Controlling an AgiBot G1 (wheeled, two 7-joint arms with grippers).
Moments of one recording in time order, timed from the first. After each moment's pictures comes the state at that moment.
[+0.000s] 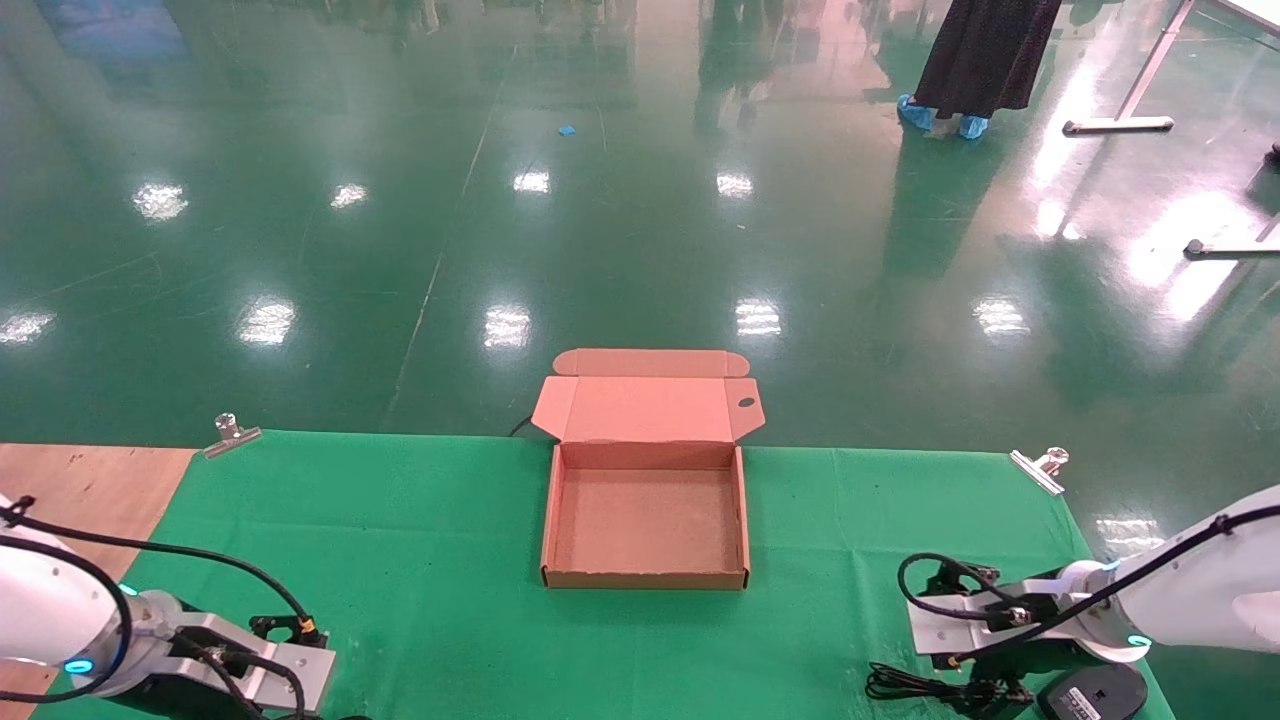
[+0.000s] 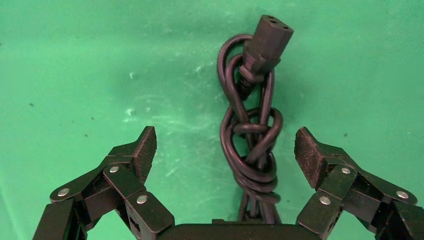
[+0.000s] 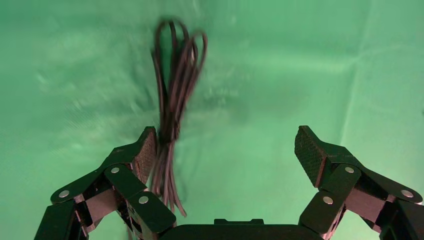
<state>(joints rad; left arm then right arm) -1.64 1.11 0.87 -0.03 1.88 1.20 0.61 1.59 -1.16 -0.79 0.08 -1.84 -1.07 -0.57</state>
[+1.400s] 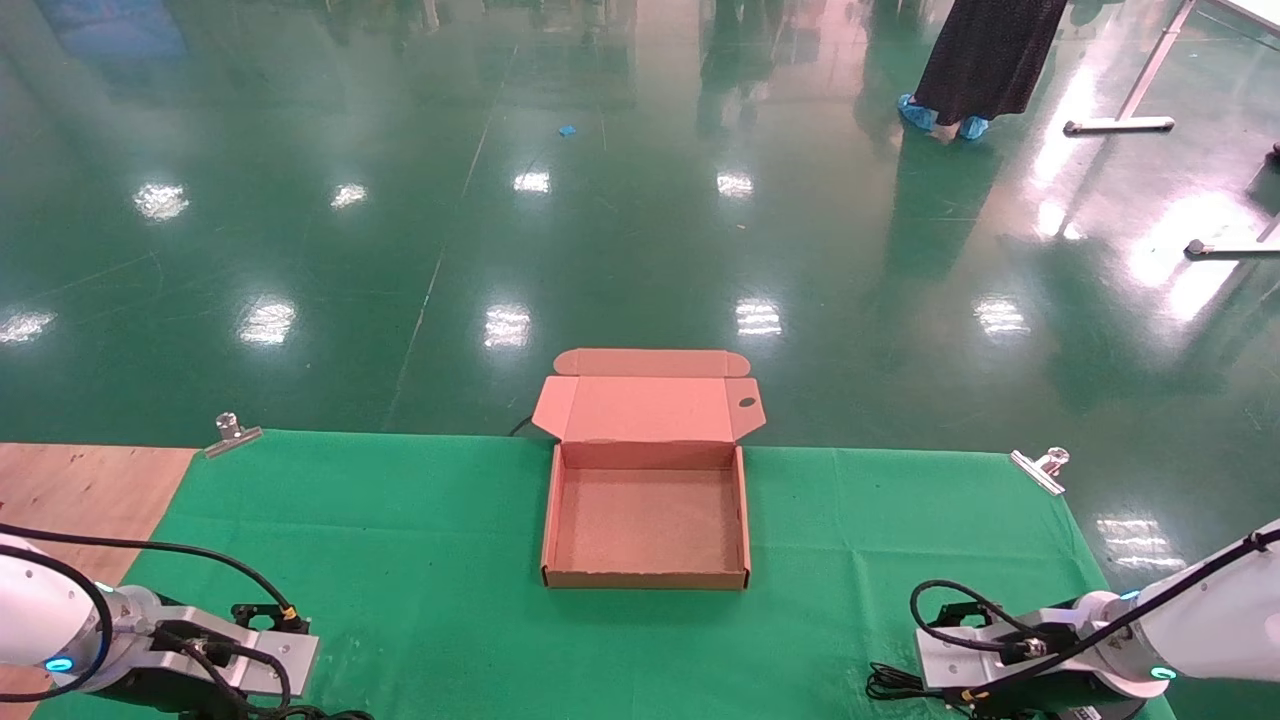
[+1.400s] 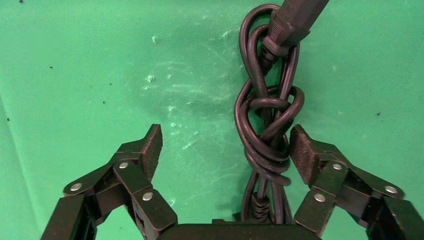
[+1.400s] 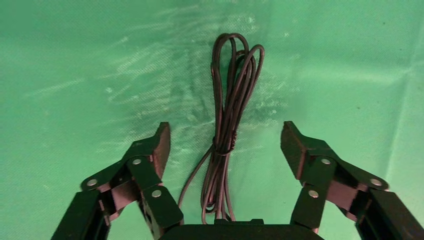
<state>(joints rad) -1.63 1.10 0.86 -0.01 1.86 1.14 0.64 1.59 -1.16 -0.77 0.01 -1.82 -1.10 -0.64</state>
